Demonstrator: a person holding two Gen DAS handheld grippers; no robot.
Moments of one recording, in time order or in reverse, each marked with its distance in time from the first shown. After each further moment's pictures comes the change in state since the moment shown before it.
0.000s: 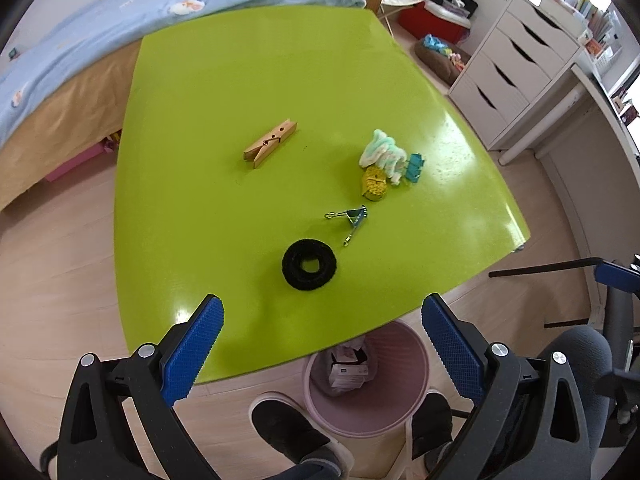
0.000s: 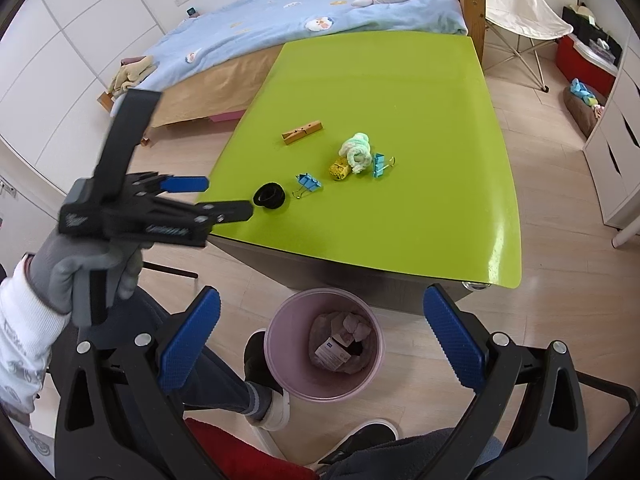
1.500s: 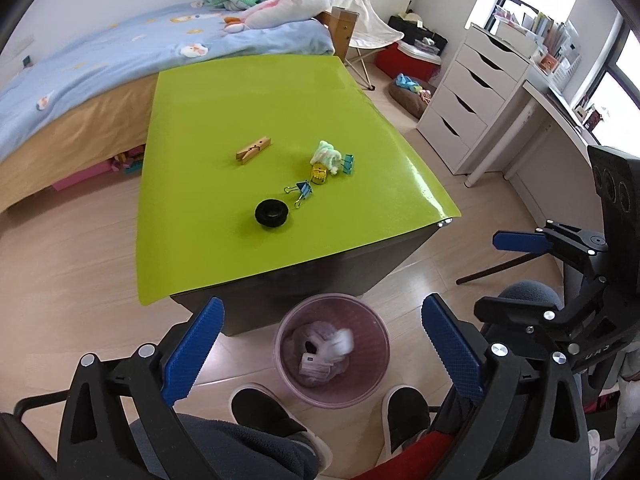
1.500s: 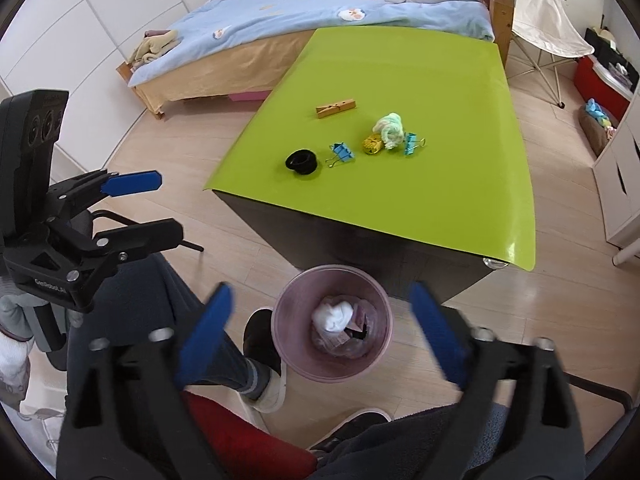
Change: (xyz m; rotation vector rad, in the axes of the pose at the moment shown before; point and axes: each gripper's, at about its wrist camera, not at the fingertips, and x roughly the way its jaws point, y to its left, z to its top) left arm -0.094 -0.028 -0.093 0.003 -0.183 -0.056; right arm -0.003 0.032 -0.031 -0.090 0.012 0.007
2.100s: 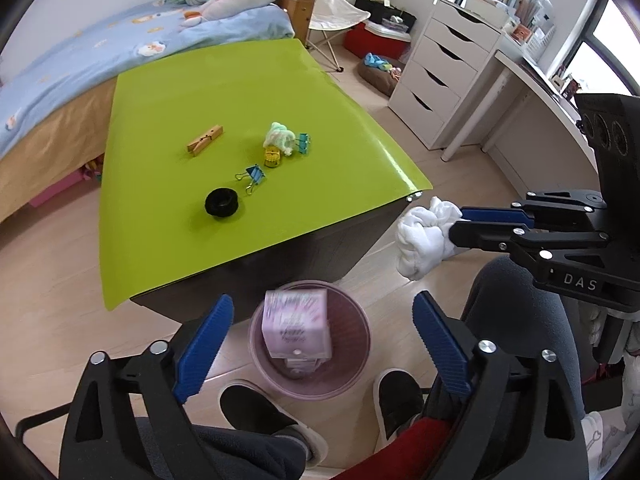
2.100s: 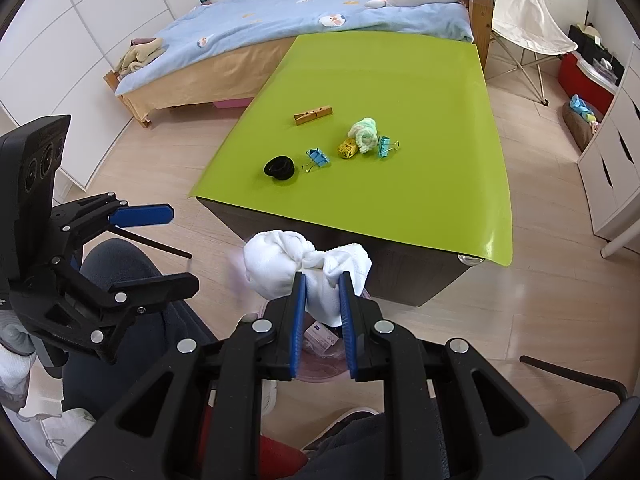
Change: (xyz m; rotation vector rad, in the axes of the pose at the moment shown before) left arm 0.019 -0.030 -0.004 0.083 0.055 -0.061; right arm -0.011 -0.011 -0.001 0.016 -0.008 -0.043
